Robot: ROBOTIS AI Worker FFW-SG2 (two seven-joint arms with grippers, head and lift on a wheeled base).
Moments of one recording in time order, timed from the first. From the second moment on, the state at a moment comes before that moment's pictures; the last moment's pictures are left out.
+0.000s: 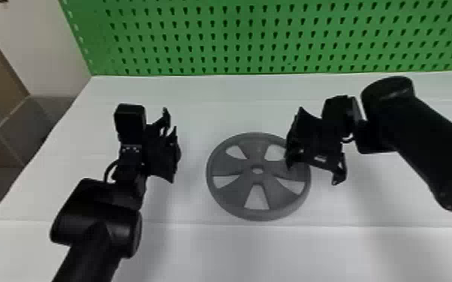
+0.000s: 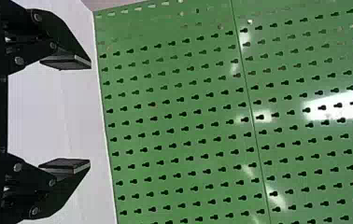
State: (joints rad) left arm -0.11 0.14 -0.13 -1.51 -0.01 0.04 0.18; right arm -0.99 -0.06 0.24 -0.42 -1.34 1.14 -1.02
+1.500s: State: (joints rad) left arm -0.11 0.15 -0.13 -1.51 0.00 0.04 0.18; right arm -0.92 -0.03 0.15 -0.43 -1.28 1.09 -1.02
